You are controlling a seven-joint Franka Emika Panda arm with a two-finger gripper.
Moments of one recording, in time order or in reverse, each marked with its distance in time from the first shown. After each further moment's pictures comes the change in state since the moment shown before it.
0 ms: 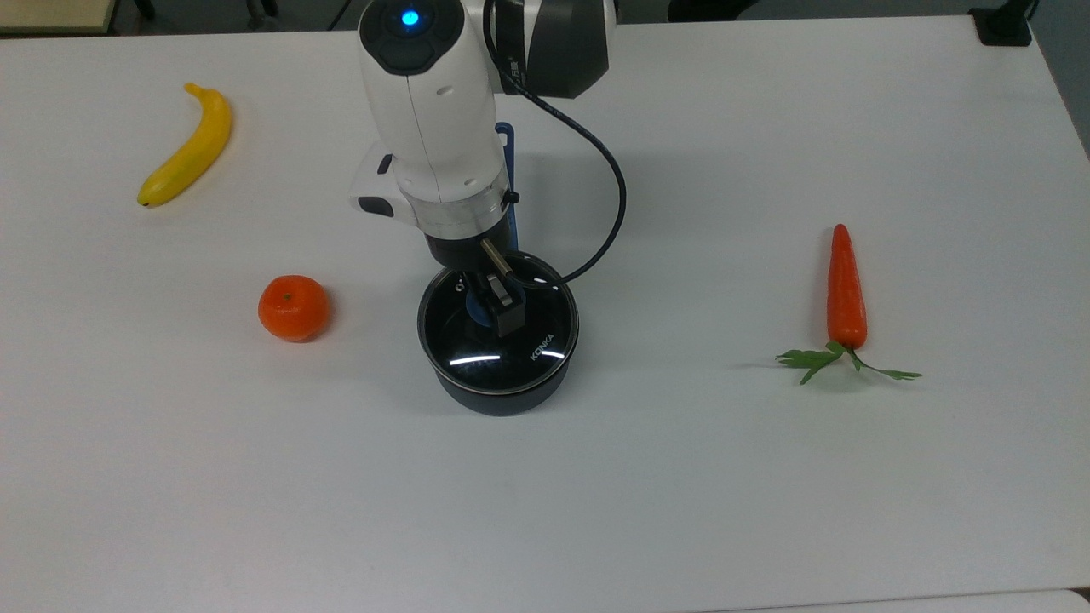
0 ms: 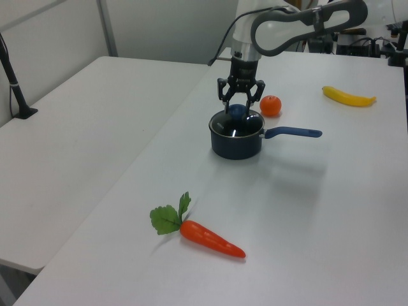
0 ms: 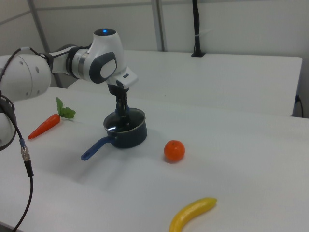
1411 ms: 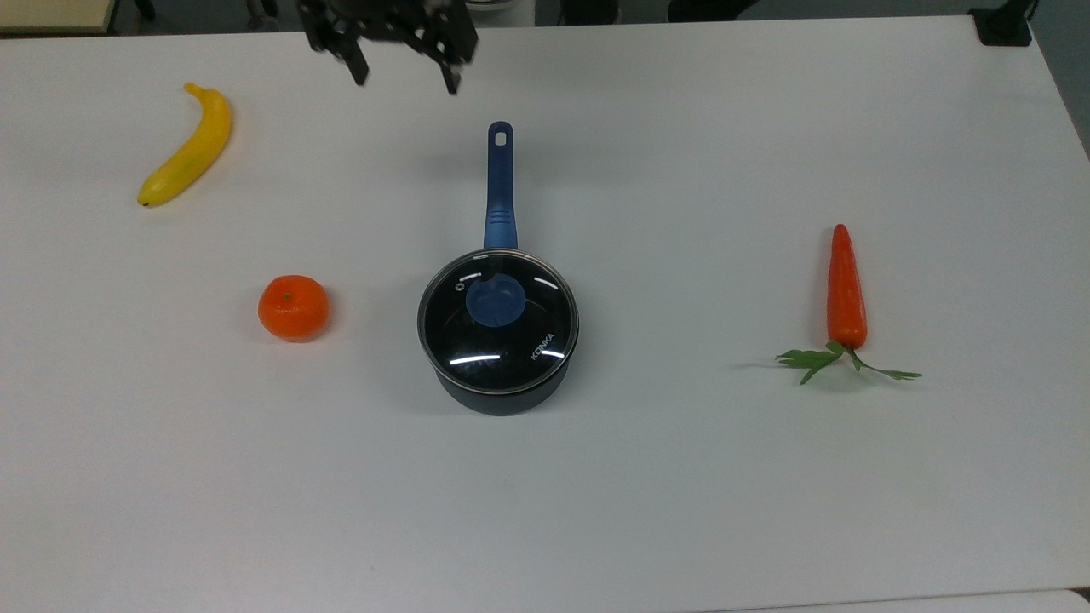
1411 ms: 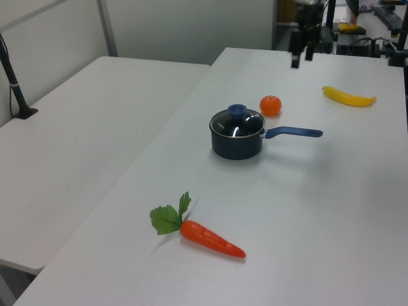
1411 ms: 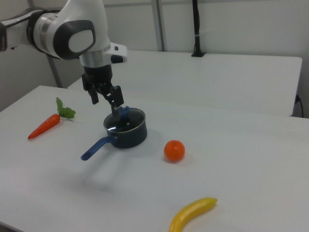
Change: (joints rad) arm -0.325 -0.562 0.224 -0.408 -0.084 -0.254 -0.919
